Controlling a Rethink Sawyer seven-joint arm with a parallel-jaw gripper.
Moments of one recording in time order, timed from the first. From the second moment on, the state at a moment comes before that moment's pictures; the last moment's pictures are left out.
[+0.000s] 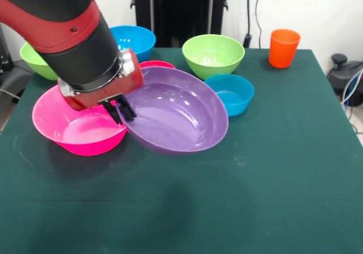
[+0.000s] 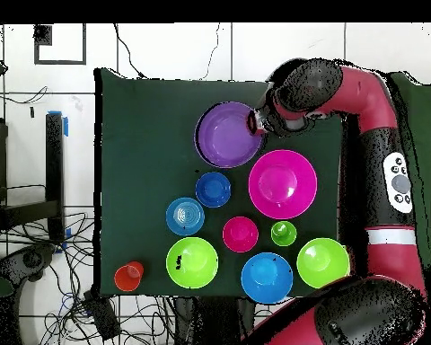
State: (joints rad) arm -0.79 -0.30 0.91 0.97 -0.64 1.52 1.45
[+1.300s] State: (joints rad) arm -0.85 -0.38 0.80 1.01 -0.65 1.55 1.44
